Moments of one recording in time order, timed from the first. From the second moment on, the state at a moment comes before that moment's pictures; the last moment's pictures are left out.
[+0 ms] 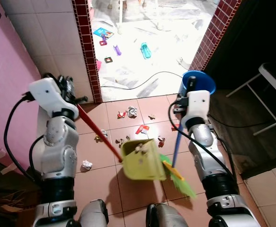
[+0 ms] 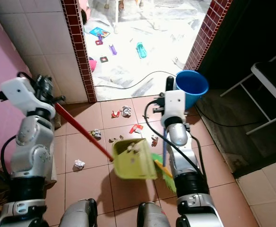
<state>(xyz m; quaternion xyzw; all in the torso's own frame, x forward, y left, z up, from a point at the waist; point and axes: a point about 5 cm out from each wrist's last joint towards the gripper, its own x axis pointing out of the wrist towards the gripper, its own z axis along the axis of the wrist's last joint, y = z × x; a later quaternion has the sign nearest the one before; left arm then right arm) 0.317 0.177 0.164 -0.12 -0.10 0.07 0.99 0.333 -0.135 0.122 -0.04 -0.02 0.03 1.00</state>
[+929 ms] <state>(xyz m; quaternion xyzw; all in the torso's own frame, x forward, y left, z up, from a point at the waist) 0.284 0.156 0.137 -0.06 -0.05 0.05 1.00 0.331 -0.126 0.129 0.03 -0.04 0.07 1.00</state>
